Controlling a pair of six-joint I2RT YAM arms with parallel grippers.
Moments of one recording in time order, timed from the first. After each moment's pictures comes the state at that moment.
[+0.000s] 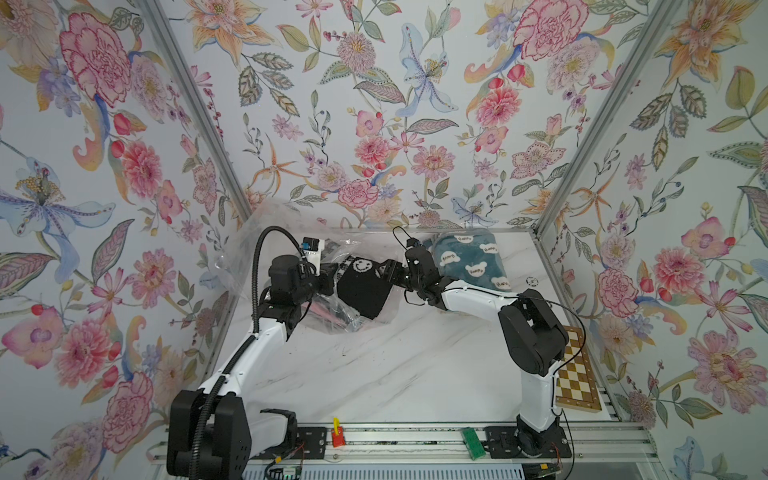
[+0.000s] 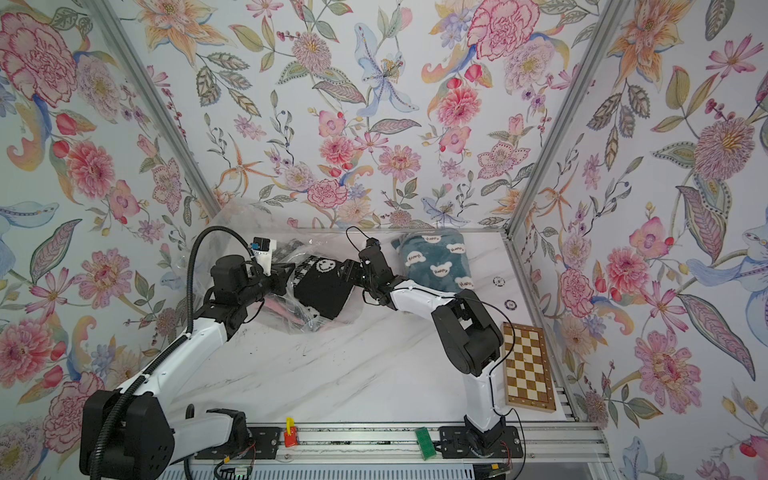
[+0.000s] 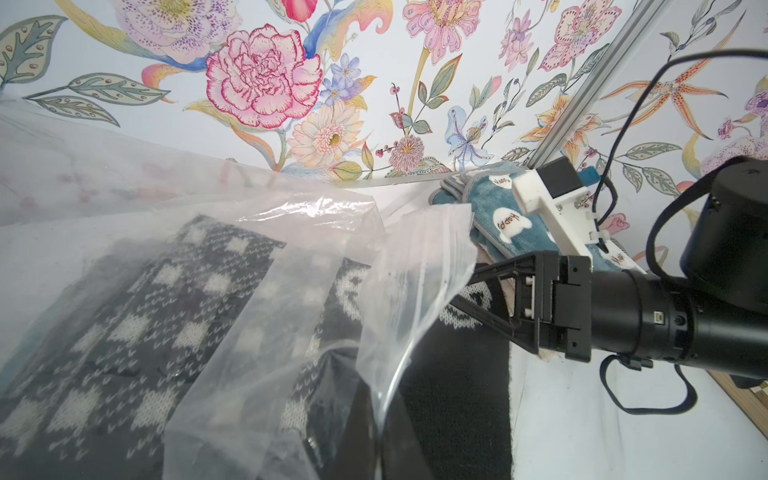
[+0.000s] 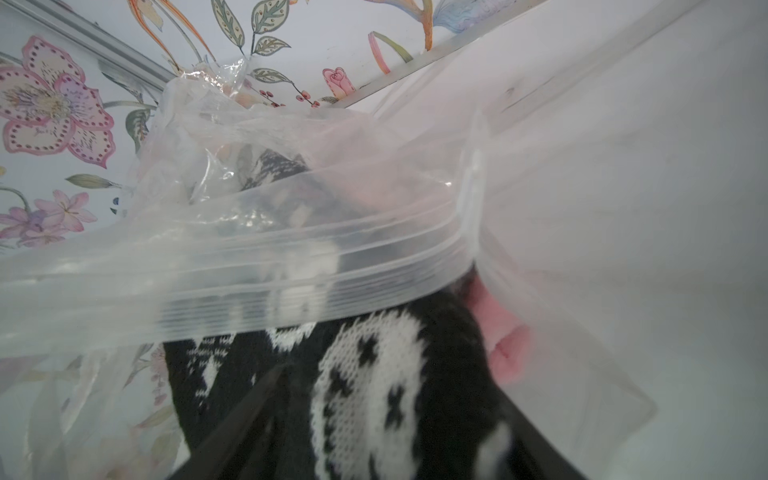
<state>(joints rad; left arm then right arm) -0.14 1.24 0.83 0.06 0.39 -0.12 0.69 1.99 1.35 0.16 -0.09 0.77</state>
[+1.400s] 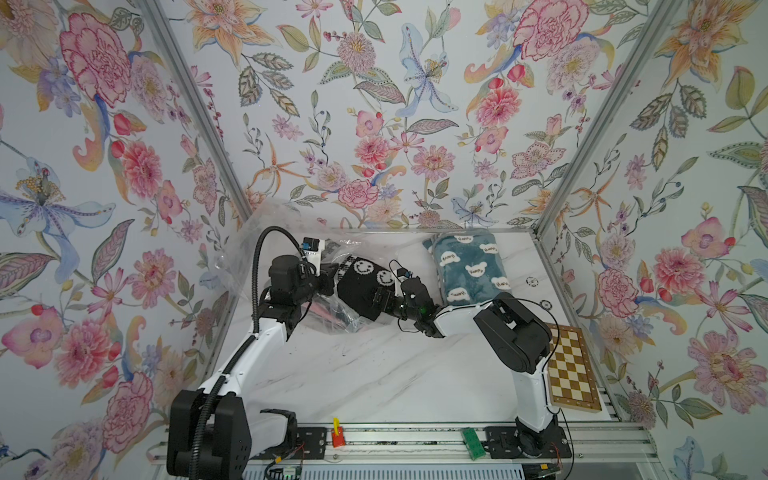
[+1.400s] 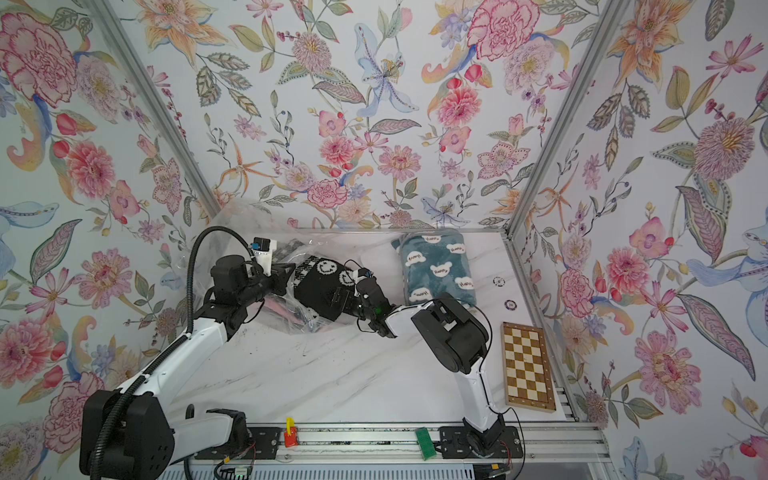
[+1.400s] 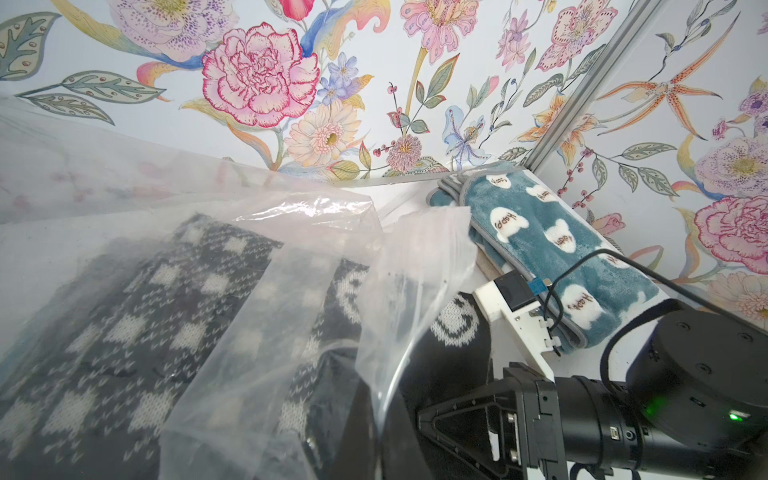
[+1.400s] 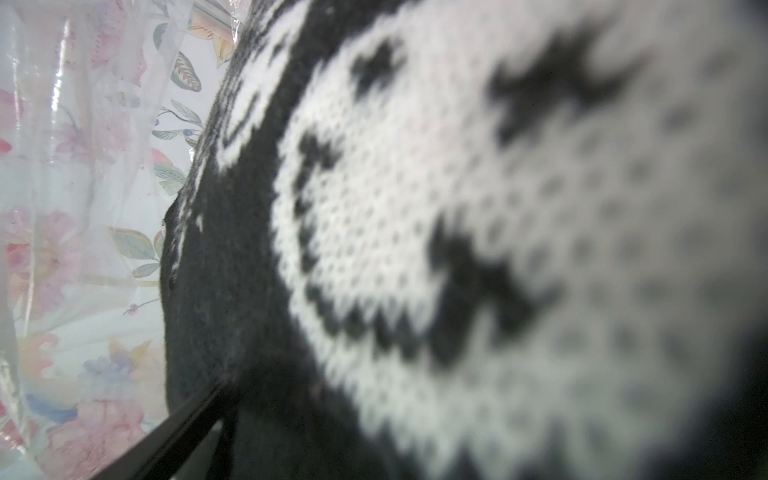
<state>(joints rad) -0.14 1.24 0.83 0.06 0.39 -0.12 0.77 2.05 1.08 0.53 -0.21 0.93</state>
